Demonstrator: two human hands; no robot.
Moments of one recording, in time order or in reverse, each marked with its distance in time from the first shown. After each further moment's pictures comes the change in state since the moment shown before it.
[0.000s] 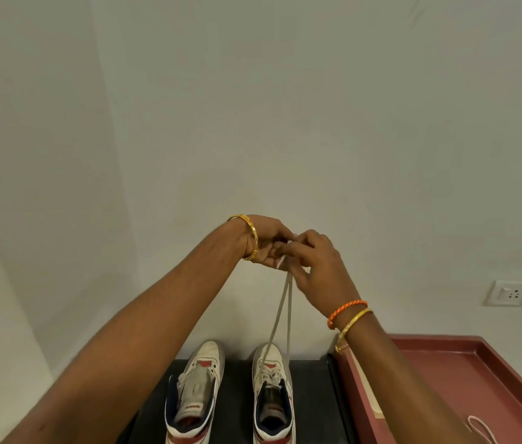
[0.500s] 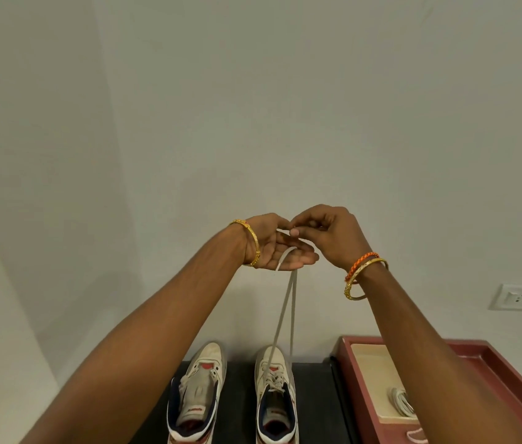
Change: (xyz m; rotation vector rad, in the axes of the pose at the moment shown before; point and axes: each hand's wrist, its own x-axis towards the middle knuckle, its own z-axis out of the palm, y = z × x) left_hand -0.008 -0.003 -0.005 -0.205 -0.077 -0.011; right_hand 0.054 0.011 -0.023 0.386 -0.109 0.264
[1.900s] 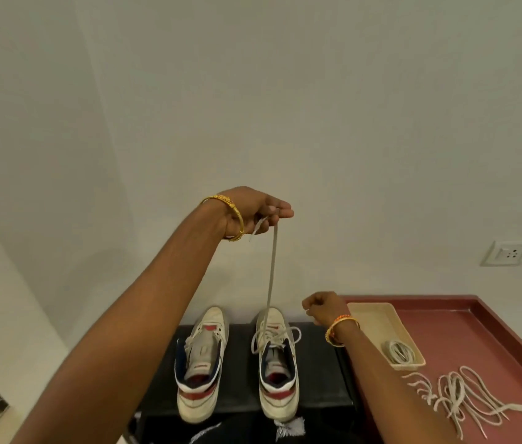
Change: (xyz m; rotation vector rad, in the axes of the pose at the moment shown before) left_hand -0.009 -0.023 -0.011 0.145 0.167 0.219; right_hand -0.120 0.176 0.088 -0.088 -0.163 0.833
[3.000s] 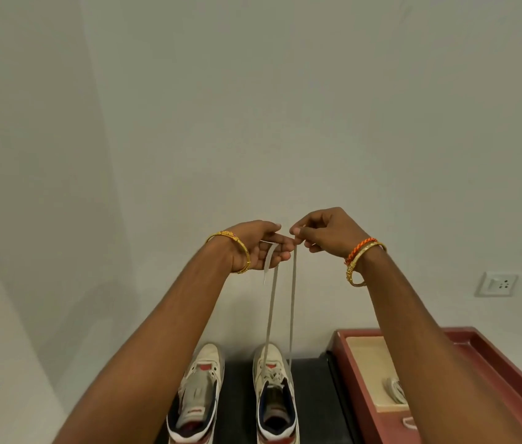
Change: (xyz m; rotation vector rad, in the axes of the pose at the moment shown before) left_hand 0.009 0.002 0.004 -0.147 -0.022 -0.051; right_hand -0.073 -0.192 -0.120 0.056 0.044 -0.512
